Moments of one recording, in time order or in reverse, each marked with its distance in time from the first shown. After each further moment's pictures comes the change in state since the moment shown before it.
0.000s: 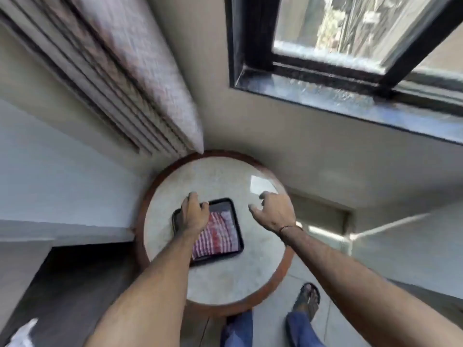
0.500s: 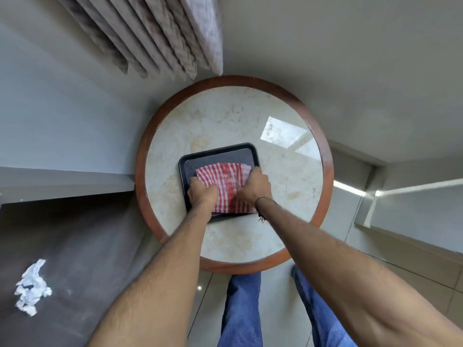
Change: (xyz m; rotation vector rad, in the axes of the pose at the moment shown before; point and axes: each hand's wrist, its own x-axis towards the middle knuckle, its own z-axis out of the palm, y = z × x) left_hand 0.045 -0.141 0.102 -0.306 -0.019 -0.497; right_hand 0.040 -0.022 0.212 0.206 -0.288 0.264
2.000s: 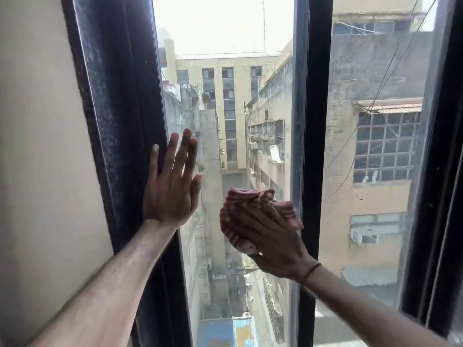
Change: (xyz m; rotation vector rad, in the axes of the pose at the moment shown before) left_hand -0.462 0.744 -0.239 0.132 1.312 2.081; right_hand -0.249 -0.216 -0.727 -0.909 1.769 -1.031
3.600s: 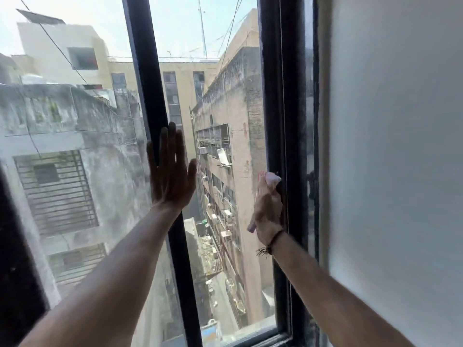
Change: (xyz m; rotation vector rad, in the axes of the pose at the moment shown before) left_hand 0.111 0.275 -0.024 -0.302 0.085 -0.069; right_hand -0.079 0.173 -0.166 0.931 0.483 1.636
